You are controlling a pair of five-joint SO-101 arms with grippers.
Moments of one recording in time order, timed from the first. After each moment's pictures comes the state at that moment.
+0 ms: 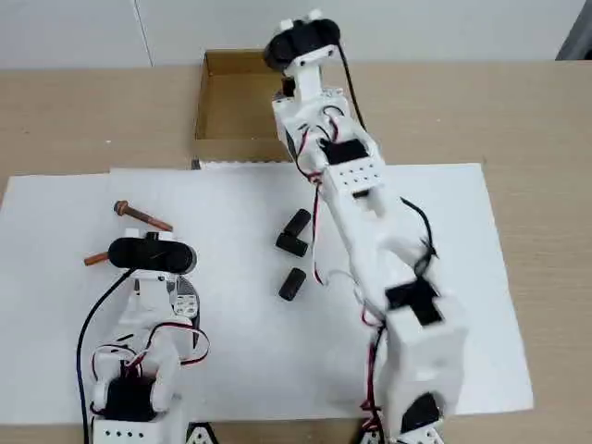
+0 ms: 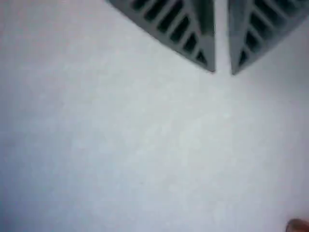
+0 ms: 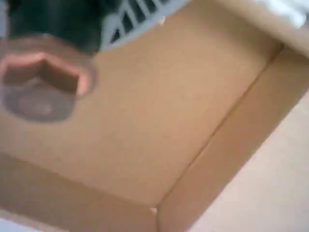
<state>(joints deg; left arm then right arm) -1.3 -103.6 93.1 64.4 2.9 -20.9 25.8 -13.5 21.1 0.9</state>
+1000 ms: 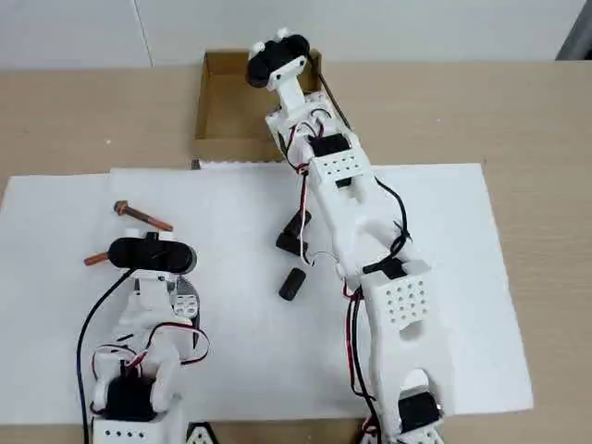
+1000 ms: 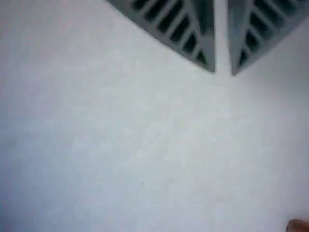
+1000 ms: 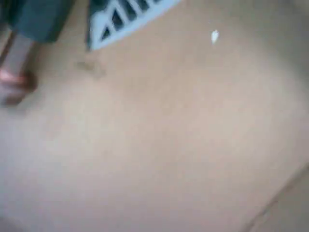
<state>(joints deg) -1.3 -103.6 93.1 64.4 2.9 -20.8 44.4 -33.5 30.4 11.0</state>
